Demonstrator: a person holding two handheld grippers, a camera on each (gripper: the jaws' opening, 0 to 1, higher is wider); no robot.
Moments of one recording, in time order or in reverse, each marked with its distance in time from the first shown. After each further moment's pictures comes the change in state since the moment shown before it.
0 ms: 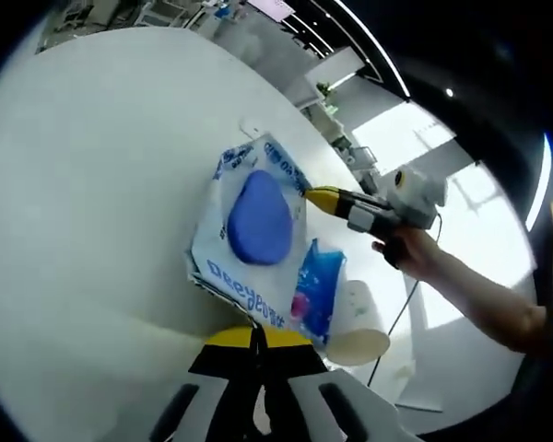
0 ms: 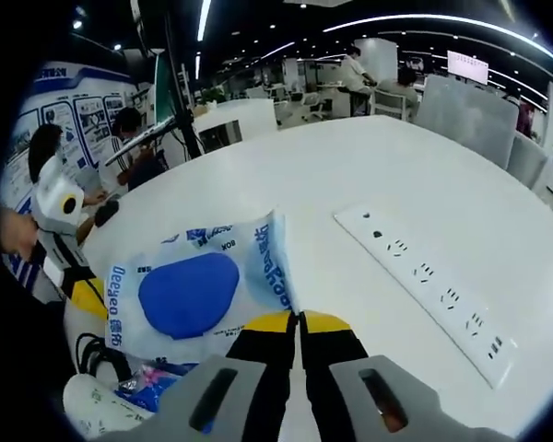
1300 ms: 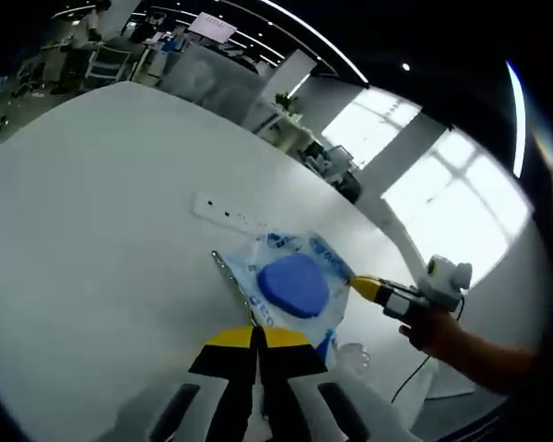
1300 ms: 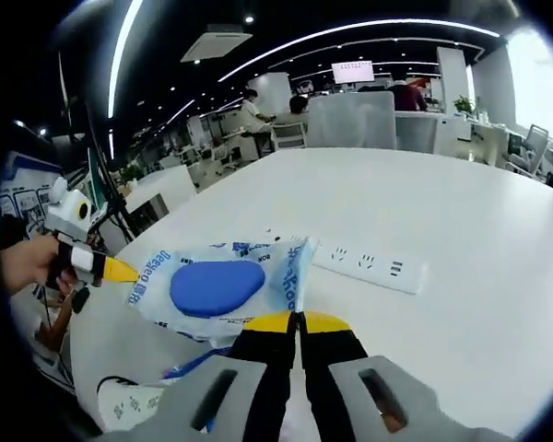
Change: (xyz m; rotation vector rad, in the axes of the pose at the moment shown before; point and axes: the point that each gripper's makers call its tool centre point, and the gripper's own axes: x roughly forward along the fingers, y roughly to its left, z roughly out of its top) left arm 0.033 -0.041 0.112 0.247 -0.097 -0.019; right arm -0.110 -0.044 -0.037 0.366 -0.215 -0.314
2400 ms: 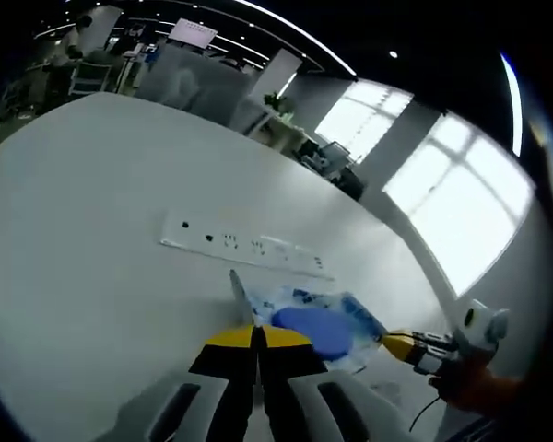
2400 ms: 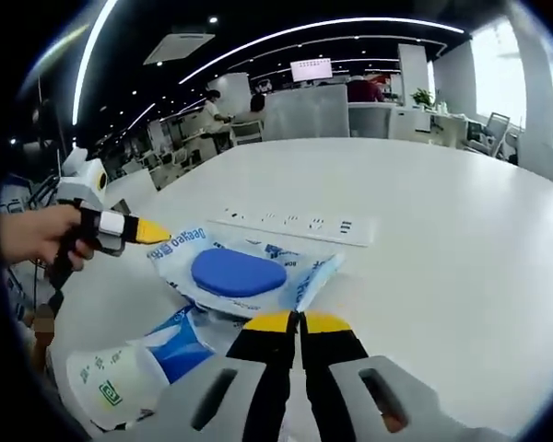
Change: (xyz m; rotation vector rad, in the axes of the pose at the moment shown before) left arm 0.088 -0.001 0.023 0.073 -0.013 0.015; right arm -0.020 -0.031 -0.048 0.053 0.027 -0.183
